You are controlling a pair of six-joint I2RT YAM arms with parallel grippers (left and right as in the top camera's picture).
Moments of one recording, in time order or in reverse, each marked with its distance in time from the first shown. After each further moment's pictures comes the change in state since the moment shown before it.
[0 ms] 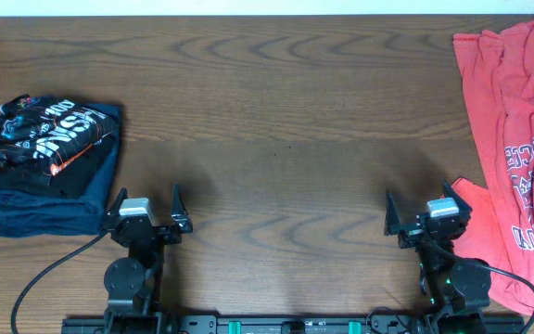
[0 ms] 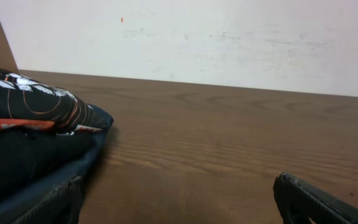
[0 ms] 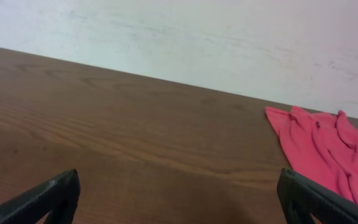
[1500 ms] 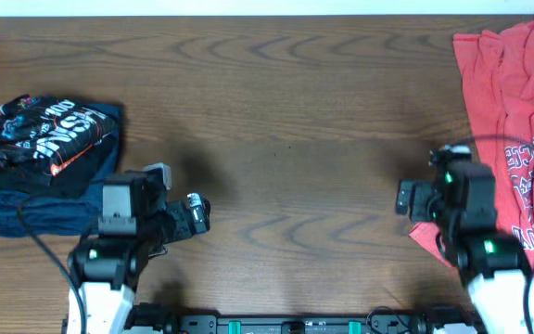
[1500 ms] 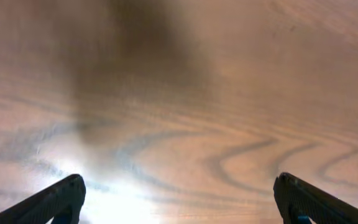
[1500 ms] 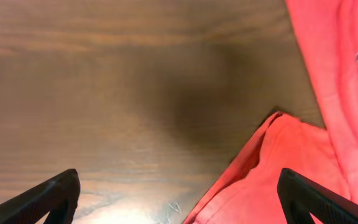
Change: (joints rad) left arm -0.001 0.864 0.689 -0.789 0.341 -0.241; right arm -0.047 0.936 0.675 -0.584 0.122 0.231
